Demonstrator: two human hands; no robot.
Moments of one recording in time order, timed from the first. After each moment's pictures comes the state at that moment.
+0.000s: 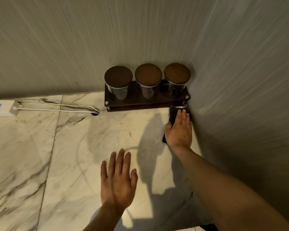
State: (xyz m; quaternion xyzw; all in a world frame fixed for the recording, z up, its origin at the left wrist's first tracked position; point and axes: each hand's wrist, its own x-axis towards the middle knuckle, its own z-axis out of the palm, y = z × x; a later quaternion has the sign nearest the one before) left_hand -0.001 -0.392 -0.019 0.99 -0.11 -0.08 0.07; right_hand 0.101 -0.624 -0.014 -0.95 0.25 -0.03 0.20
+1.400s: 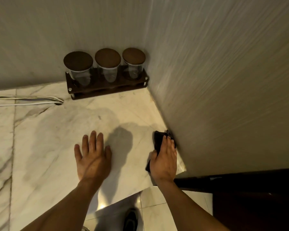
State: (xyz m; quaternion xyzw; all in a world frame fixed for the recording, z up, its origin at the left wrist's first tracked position) left_hand -0.002 -0.387 -0.019 0.98 -0.14 -0.08 0.12; right_hand -0.100 -0.574 -0.014 -0.90 0.38 -0.08 0.20
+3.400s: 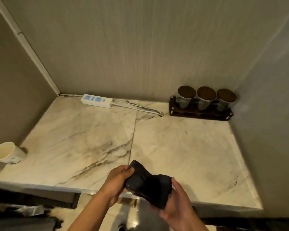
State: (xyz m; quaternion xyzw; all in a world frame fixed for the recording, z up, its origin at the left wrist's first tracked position) left_hand -0.079 -0.156 0.091 0.63 0.23 -0.25 0.69; right_hand -0.138 -0.350 0.098 -0.23 0.37 0.26 0.86
